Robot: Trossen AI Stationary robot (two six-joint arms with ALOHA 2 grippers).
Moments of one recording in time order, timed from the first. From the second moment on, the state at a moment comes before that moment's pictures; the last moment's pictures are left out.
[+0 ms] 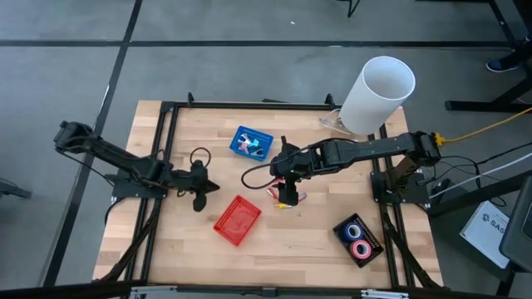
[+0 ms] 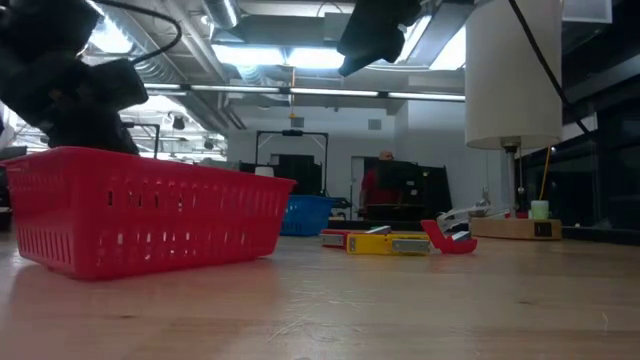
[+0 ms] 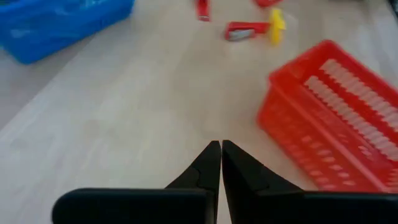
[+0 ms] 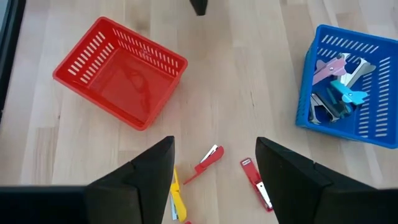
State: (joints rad) left arm -0.28 0.83 0.17 0.03 -0.31 -0.55; right arm 0.14 1.70 1.51 -0.75 0.09 0.16
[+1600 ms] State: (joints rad) left arm -0.31 0.29 0.01 0.03 -0.13 -0.05; right arm 0.14 1.70 1.51 -0.74 0.09 0.21
